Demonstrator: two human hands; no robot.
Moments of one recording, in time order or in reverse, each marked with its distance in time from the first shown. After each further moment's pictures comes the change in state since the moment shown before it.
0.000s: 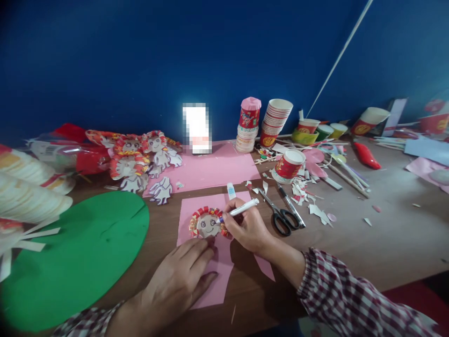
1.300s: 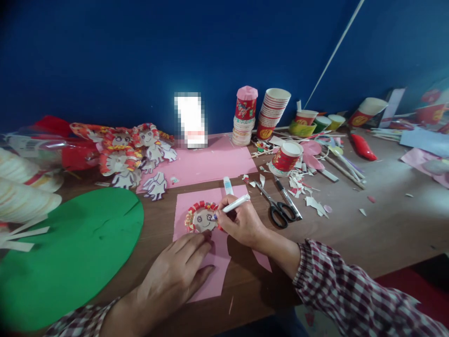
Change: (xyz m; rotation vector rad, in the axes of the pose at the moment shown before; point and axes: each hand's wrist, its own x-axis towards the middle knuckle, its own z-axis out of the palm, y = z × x) left_hand 0.001 -0.001 -0.001 -0.020 0.015 0.020; right_hand 0.000 -0.005 0.001 -0.273 0.005 -0.021
